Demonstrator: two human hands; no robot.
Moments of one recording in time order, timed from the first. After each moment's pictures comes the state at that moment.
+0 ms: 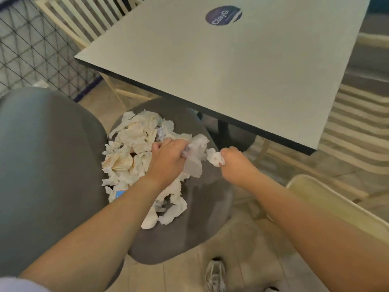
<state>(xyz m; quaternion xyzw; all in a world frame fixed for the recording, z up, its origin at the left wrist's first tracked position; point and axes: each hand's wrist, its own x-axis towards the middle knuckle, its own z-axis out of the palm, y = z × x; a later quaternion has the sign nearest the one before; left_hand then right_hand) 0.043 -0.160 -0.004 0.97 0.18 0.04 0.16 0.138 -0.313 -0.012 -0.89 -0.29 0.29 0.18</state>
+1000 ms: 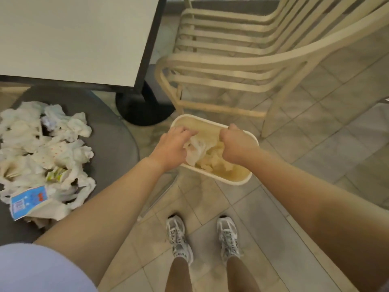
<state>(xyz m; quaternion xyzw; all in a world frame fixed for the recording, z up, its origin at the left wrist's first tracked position) 0.123 -0.451 -0.078 0.96 -0.02 -0.19 0.19 0.163 -0.630 -0.063 -0.93 -0.16 0.32 0.11</state>
